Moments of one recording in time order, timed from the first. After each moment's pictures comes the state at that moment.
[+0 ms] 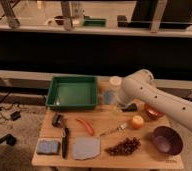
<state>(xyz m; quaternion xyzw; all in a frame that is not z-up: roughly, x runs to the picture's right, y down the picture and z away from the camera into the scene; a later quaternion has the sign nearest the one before) 0.109 0.090 0.754 -0.25 -0.08 0.18 0.95</state>
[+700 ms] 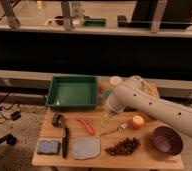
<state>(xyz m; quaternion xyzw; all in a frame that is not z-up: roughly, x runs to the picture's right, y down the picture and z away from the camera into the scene) 0.046 0.129 0.728 -0.28 -0.12 0.16 0.94</state>
